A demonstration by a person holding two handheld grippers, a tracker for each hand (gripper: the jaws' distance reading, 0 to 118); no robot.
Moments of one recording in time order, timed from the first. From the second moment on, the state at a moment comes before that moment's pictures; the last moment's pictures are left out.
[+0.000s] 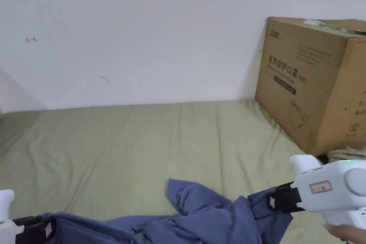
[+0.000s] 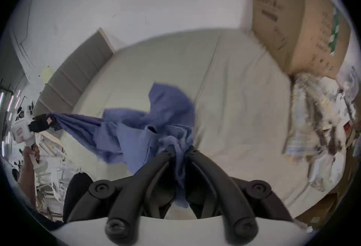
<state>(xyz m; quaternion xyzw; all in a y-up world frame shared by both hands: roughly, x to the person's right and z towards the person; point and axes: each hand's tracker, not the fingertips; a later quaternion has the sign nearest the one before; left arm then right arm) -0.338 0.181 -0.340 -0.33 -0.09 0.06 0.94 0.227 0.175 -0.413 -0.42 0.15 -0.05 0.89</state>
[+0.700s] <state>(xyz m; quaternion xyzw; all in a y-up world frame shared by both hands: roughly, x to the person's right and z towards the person) -0.344 0.417 -0.501 -0.19 -0.04 0.00 0.98 0.211 0.467 -0.513 -0.17 0.01 0.05 0.98</state>
